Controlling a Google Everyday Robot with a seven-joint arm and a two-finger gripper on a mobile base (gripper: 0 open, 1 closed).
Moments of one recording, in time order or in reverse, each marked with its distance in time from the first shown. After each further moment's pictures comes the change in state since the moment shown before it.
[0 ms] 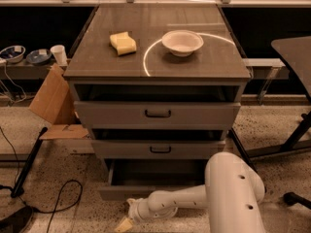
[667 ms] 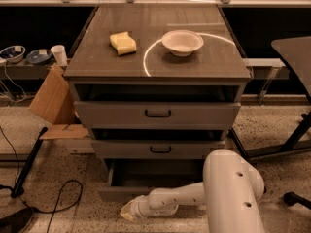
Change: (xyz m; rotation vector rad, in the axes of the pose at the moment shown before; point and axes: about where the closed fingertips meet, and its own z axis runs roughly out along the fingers) arm -0.002 -0.013 -0.007 0.031 0.014 0.002
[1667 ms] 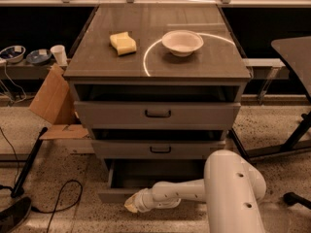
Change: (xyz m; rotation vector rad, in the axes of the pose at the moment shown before) arm 0.000 -0.039 -0.007 0.031 0.004 0.020
